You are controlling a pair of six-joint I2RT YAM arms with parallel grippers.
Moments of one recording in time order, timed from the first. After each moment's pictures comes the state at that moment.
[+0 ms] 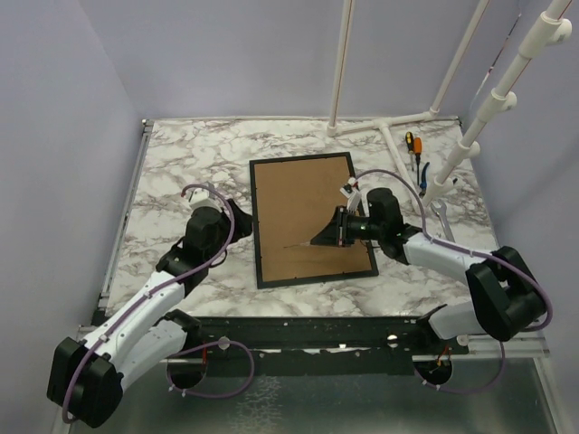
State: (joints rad) left arm -0.50 0.86 0.52 -0.08 -0.21 -0.67; right arm 0.52 1.41 0.61 0.29 -0.71 0.70
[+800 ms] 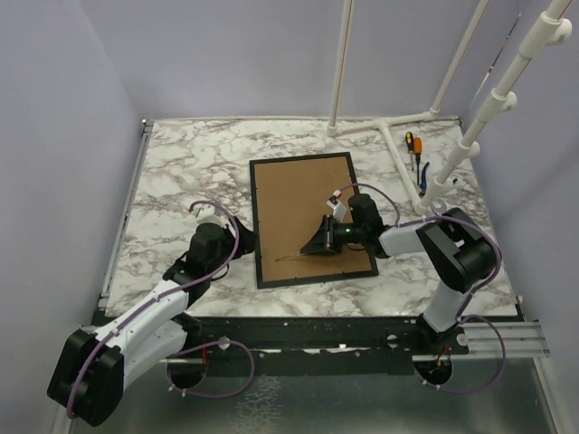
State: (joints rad) left arm -0.48 0.86 0.31 0.08 -0.12 -0.70; right arm 0.54 1.75 0.64 0.49 -0.78 0.88
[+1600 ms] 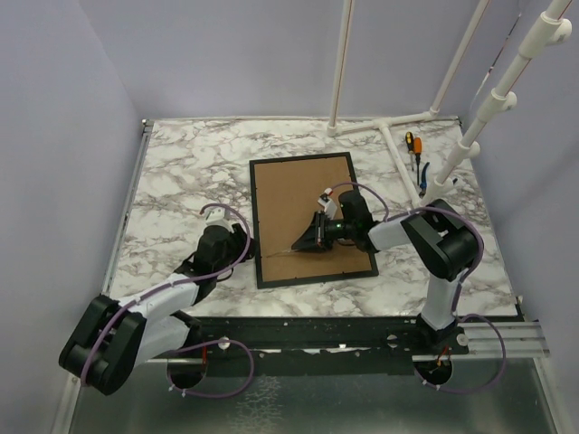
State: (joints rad) left arm -0.48 1.05 0.24 0.33 -0.06 -0.65; right arm 0.57 1.89 0.74 0.56 -0.80 0.98
